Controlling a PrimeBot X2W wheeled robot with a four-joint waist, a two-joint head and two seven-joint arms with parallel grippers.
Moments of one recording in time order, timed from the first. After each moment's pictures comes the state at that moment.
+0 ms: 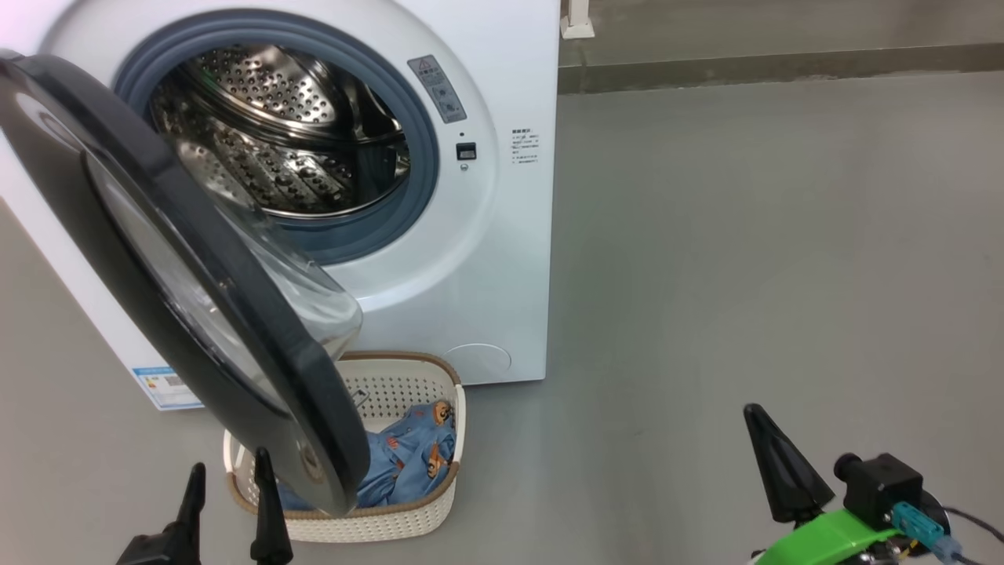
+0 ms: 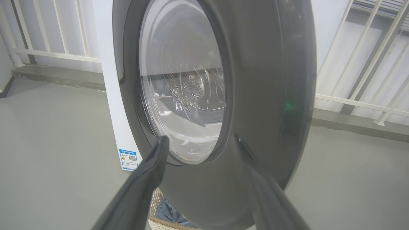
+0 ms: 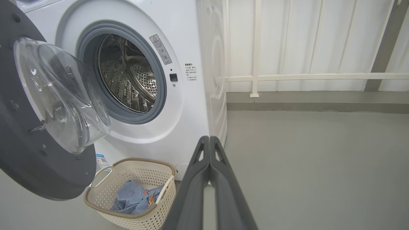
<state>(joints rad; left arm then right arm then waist) 0.05 0.04 -0.09 0.13 -0.30 0.11 -0.26 -0.06 -0.11 0.08 0.24 0.23 0.13 -0.25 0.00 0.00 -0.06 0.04</state>
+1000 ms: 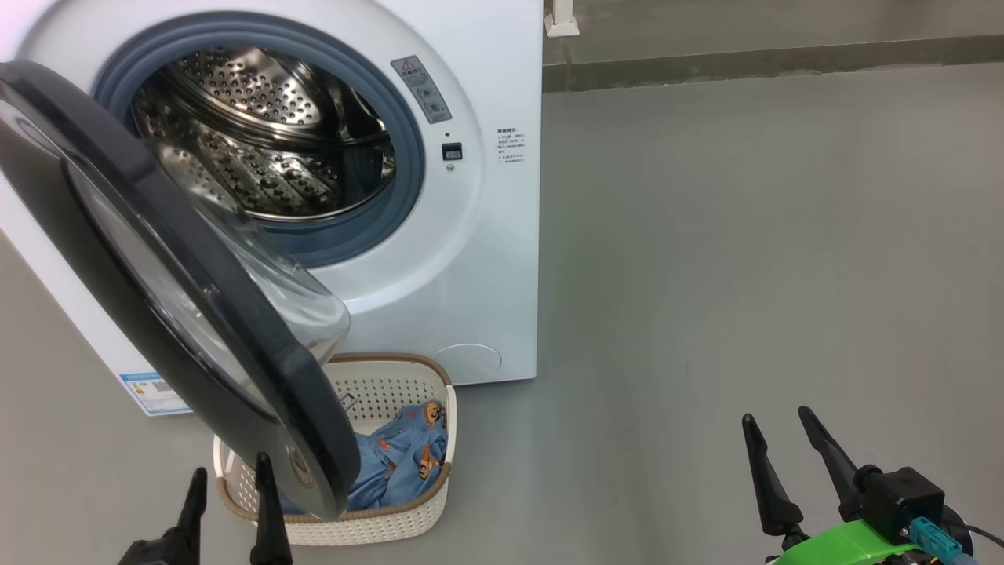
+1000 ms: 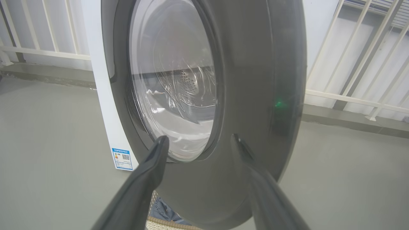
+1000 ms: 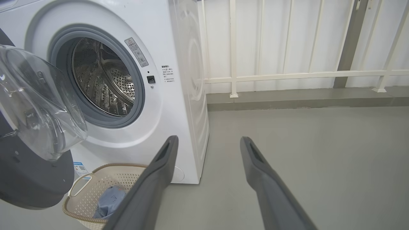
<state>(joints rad) 0.06 0.04 -0.08 0.13 -0.30 0.08 -0.26 0.00 -0.05 -0.03 0.18 0.15 0.13 -0.25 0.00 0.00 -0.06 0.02</state>
